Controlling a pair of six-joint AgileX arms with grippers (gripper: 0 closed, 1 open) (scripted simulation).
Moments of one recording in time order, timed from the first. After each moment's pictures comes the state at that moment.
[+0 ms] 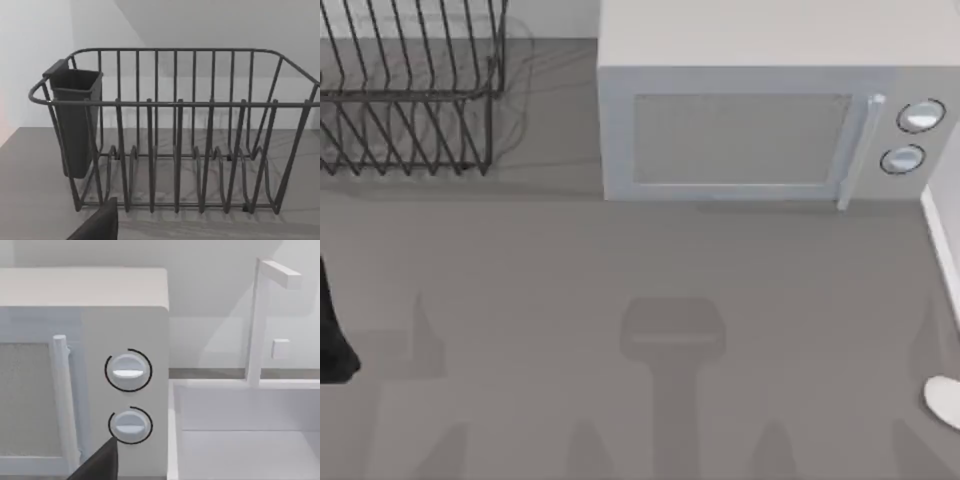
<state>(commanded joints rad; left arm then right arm) 0.00 0.00 0.00 0.00 0.00 0.00 0.00 0.00 0.00 0.00 0.00 0.00</state>
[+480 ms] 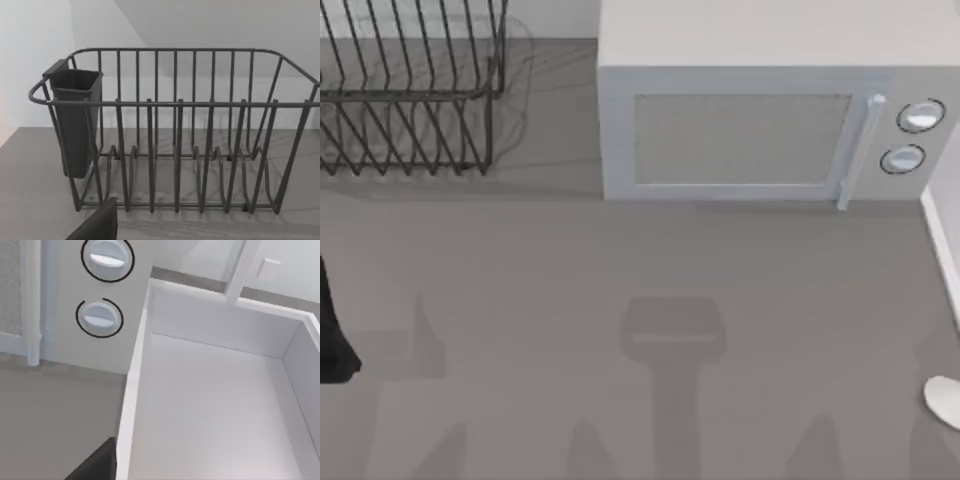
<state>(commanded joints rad) 0.00 0.00 0.00 0.00 0.00 0.00 -0.04 0.23 0.17 -0.22 0.01 -0.23</state>
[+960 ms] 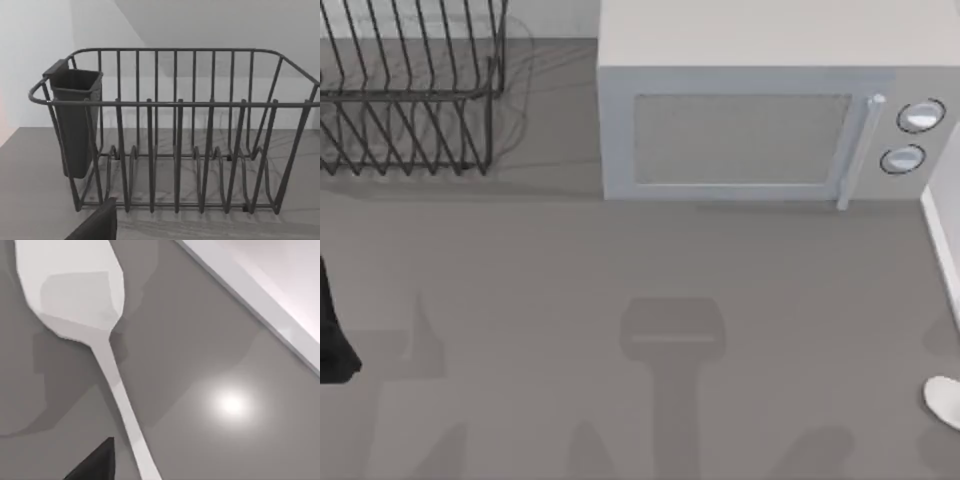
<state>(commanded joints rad) 0.00 0.00 0.00 0.00 0.00 0.00 -0.11 0.90 0.54 -0.77 0.01 -0.81</state>
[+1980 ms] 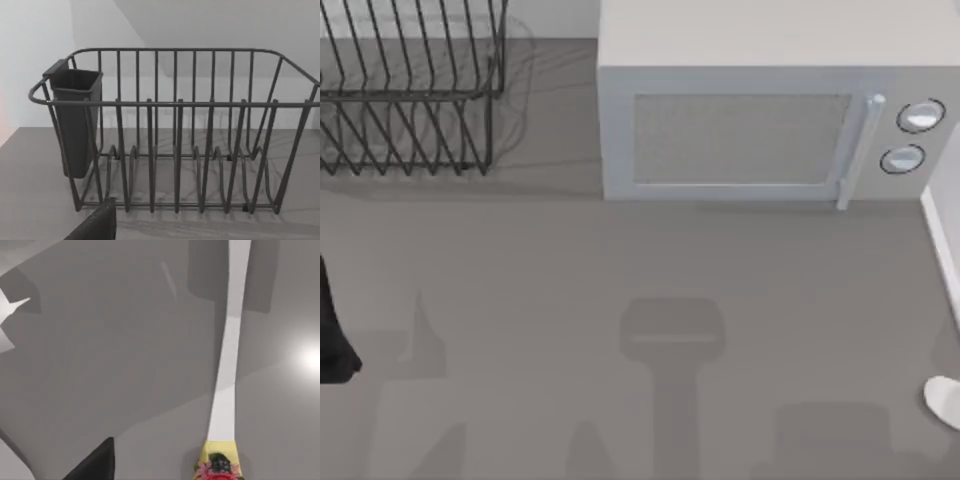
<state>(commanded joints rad) 0.00 0.00 0.00 0.00 0.00 0.00 -0.15 1.30 0.74 -1.02 0.01 -1.17</state>
